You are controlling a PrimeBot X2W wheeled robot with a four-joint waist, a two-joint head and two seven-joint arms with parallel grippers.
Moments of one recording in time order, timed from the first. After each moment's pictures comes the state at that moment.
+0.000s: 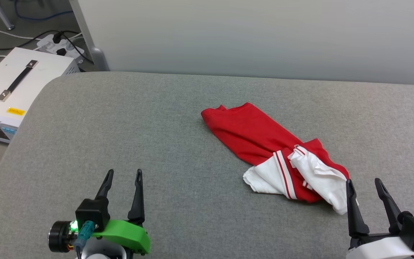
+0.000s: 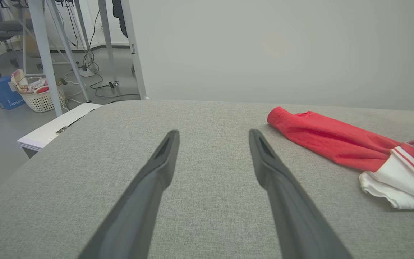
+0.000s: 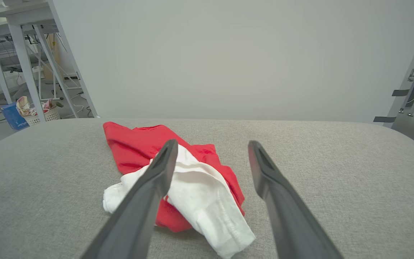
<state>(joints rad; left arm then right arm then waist) -0.03 0.14 -0.16 0.17 -0.21 0.03 -0.26 0.14 -0.05 -0.05 -0.01 0.13 0.13 -0.26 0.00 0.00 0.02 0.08</state>
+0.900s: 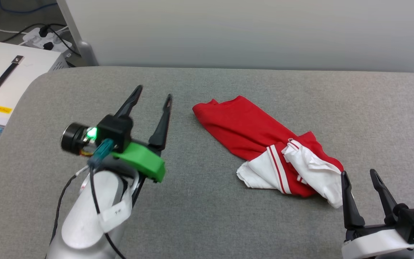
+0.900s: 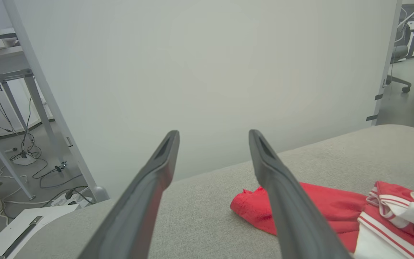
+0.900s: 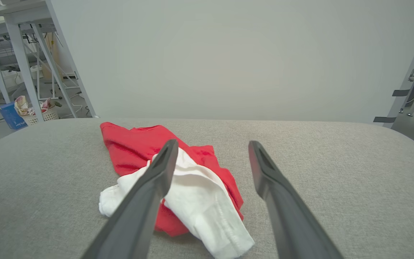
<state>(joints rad) -0.41 0.20 -0.27 0.24 -0.18 -0.12 -0.21 0.11 -0.05 -0.03 -0.02 0.13 0.13 -0.26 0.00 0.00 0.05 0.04</state>
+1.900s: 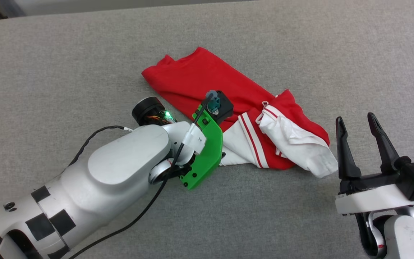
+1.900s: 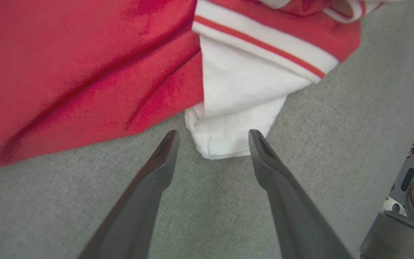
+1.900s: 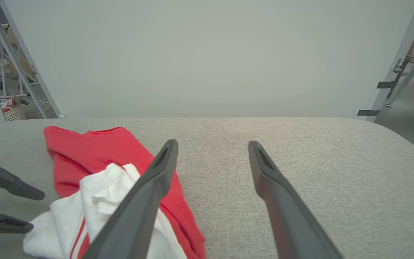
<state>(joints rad) -1.04 0.41 -1.25 0.30 -0.93 -0.13 0.61 -0.09 -0.05 0.01 -0.05 0.13 0.13 -0.26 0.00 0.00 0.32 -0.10</state>
